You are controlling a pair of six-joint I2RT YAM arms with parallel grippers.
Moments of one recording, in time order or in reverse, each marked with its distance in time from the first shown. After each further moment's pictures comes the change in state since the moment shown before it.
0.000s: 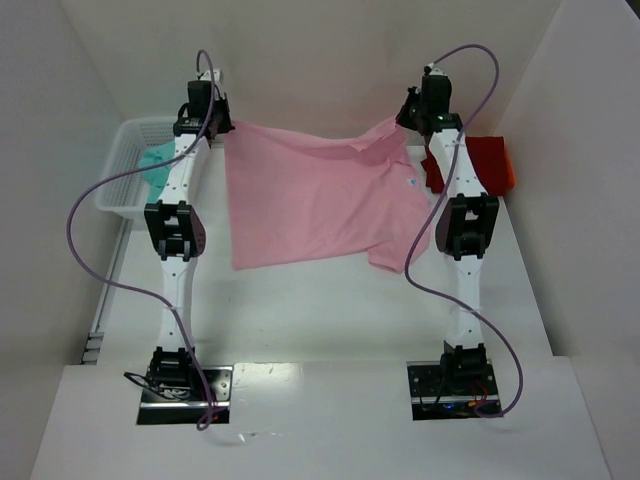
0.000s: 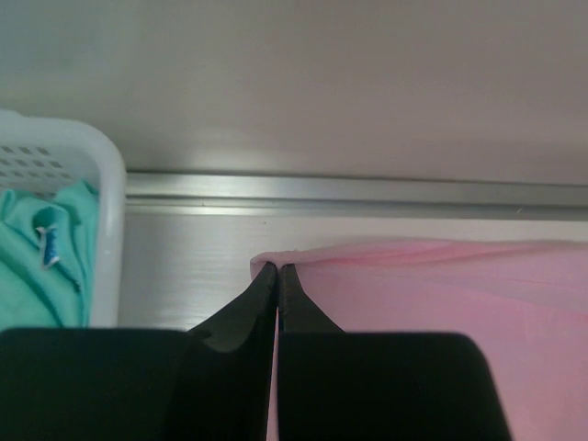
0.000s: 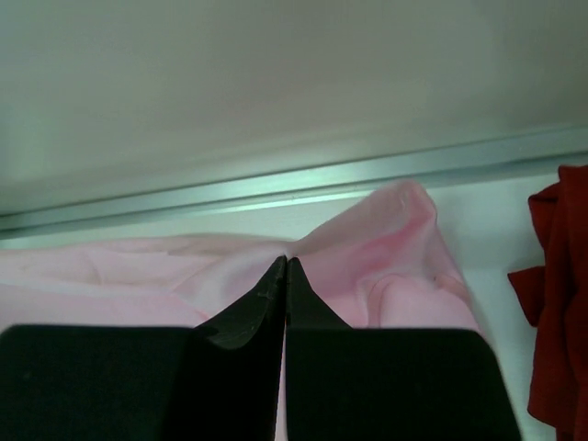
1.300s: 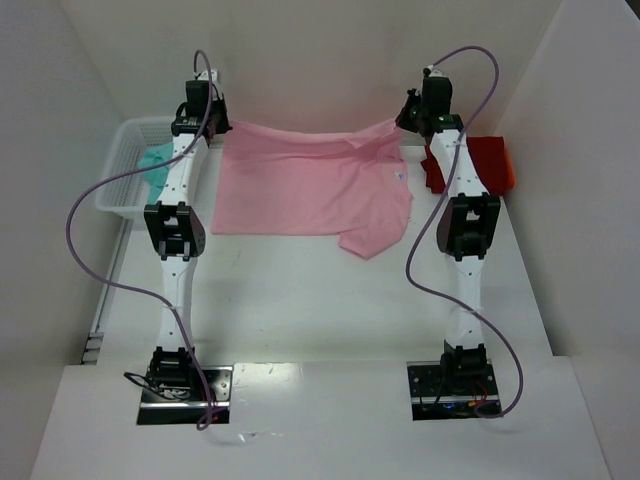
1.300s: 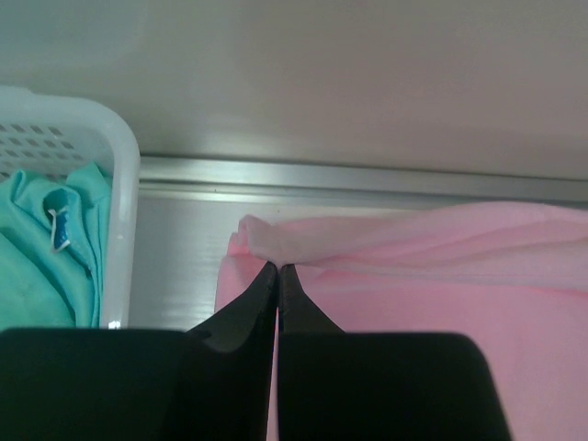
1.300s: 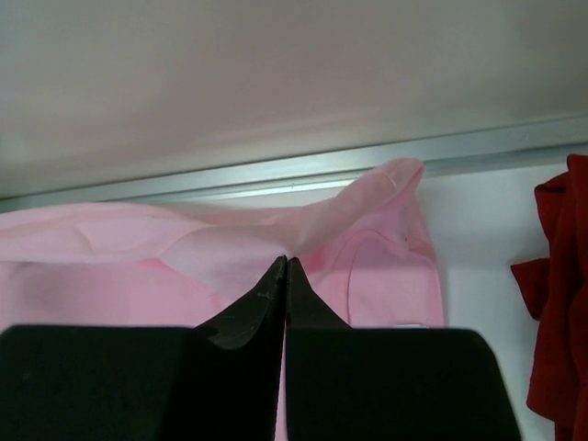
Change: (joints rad) left arm 0.008 0.002 0.051 -0.038 -0.025 -0.002; right arm -0.006 -0.032 -0.032 0.014 -0.027 -0.012
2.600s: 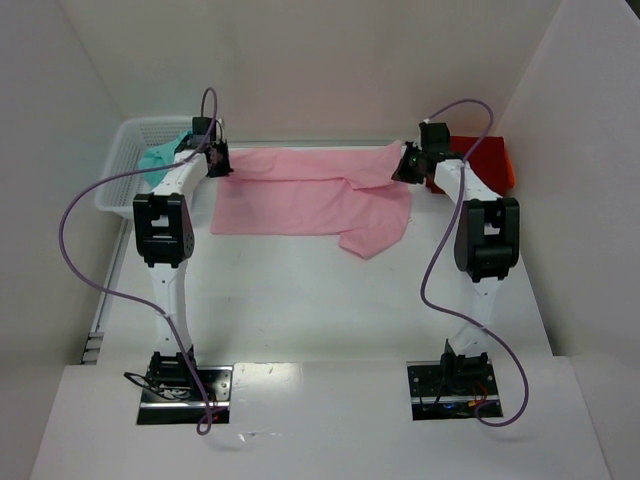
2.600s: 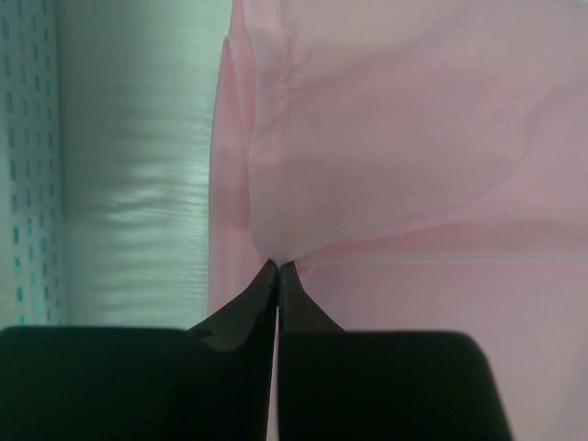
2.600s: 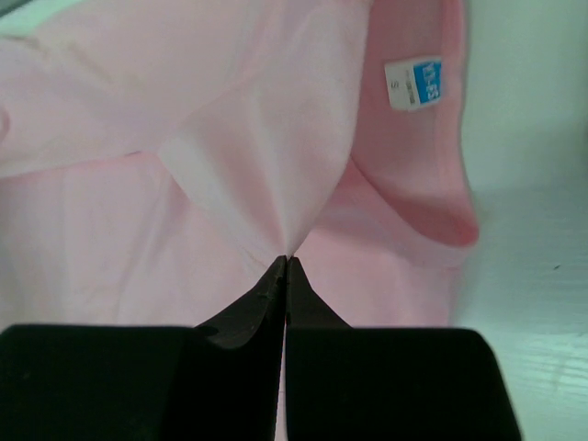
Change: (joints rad) left arm 0.009 -0.240 -0.689 0.085 0.025 -0.028; right arm 0.000 -0.356 -0.764 0.101 -0.093 0.066
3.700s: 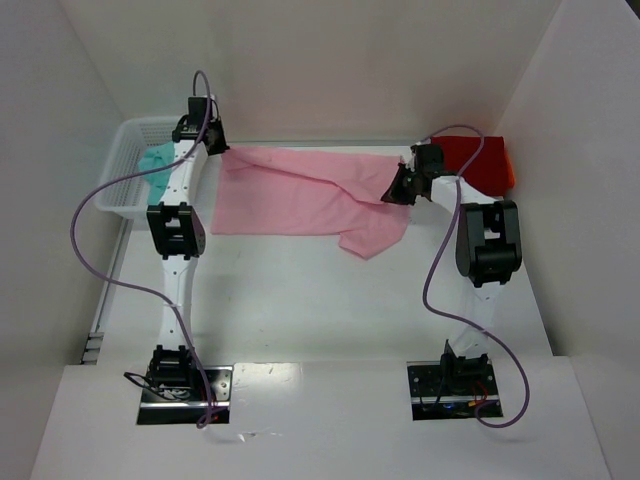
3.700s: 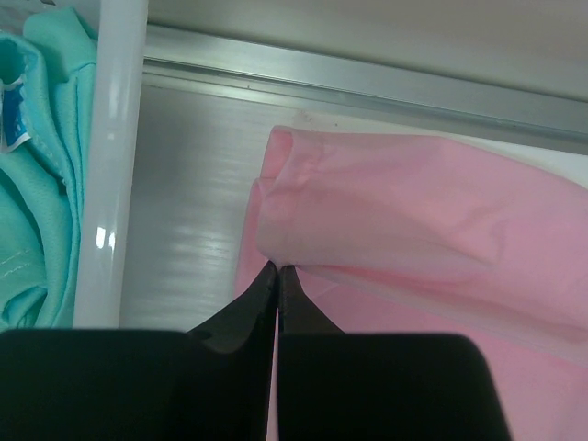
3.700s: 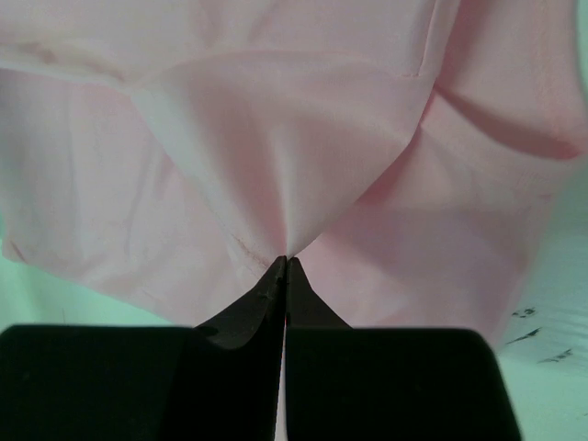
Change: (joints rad) left arm 0.018 0.342 0.718 -0.260 -0.049 -0.029; right arm 0.014 -0.050 -0.220 0.095 -0.136 0.059
